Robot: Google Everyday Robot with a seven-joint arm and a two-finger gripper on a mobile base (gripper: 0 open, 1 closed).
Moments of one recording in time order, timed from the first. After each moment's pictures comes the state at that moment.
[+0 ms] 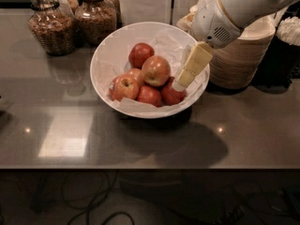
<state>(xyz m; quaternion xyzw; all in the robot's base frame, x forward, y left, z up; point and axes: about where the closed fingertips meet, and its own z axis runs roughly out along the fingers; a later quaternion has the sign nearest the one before) 0.547 -0.074 0.964 -0.64 0.69 0.12 0.31</state>
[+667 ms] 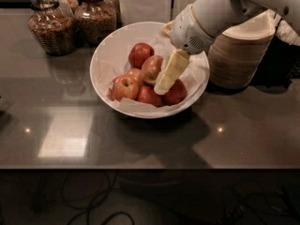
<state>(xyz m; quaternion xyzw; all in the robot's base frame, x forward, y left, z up) 0.568 -0.032 0.935 -0.66 0.67 0.15 0.31</state>
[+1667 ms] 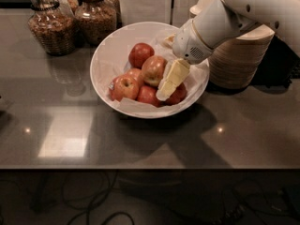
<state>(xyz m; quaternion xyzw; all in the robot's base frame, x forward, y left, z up) 0.579 -0.039 0.900 -0.64 0.68 0.18 0.30</state>
